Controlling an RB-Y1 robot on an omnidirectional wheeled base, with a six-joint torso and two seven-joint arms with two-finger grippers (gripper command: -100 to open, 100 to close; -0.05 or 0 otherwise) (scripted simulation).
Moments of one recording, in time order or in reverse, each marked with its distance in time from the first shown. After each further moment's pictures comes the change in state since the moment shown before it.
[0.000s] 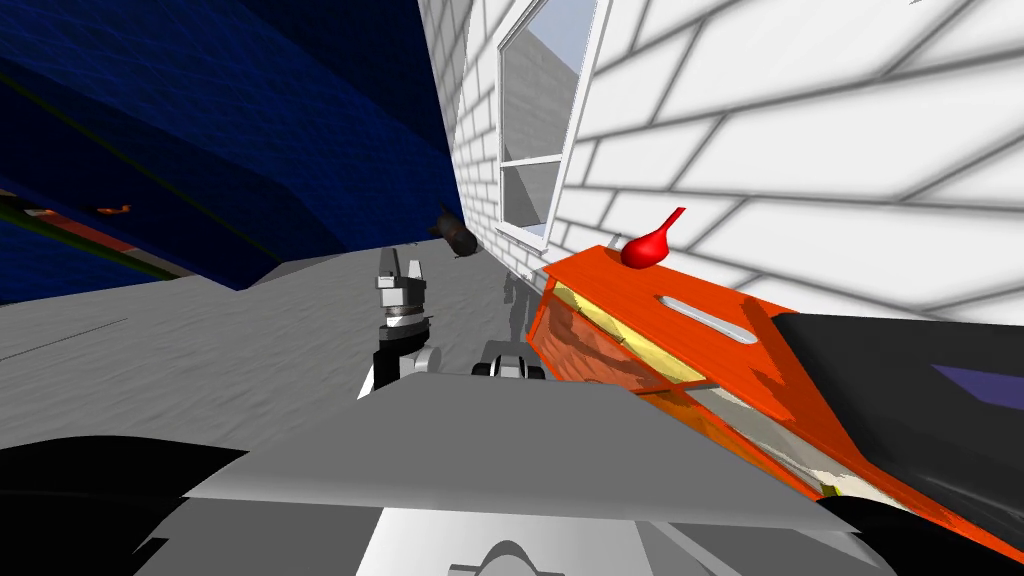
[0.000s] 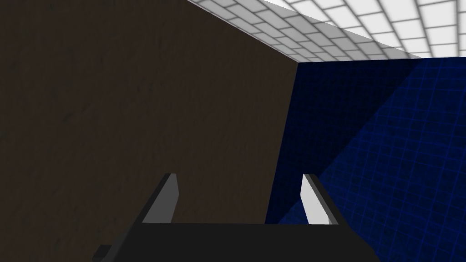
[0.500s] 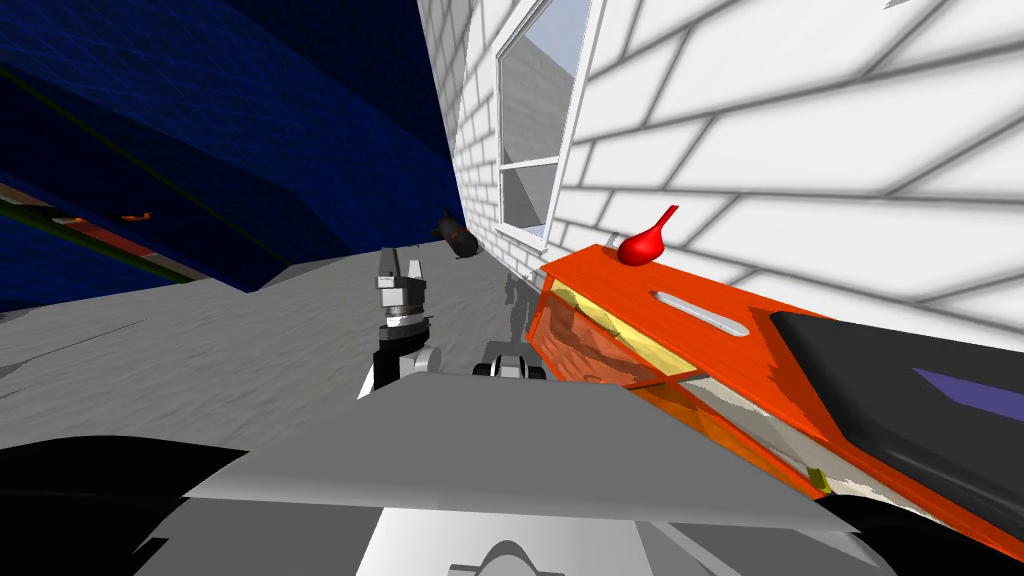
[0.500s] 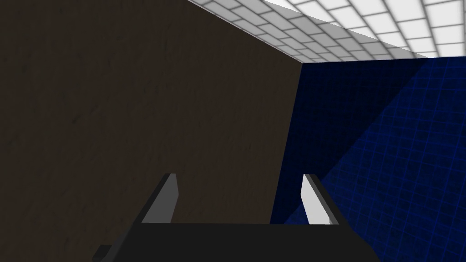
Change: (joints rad) left arm 0.000 0.000 0.000 0.000 0.000 0.000 0.000; right arm -0.016 0.005 0.025 0.003 -0.051 0.015 -0.061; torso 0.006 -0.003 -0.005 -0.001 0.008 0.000
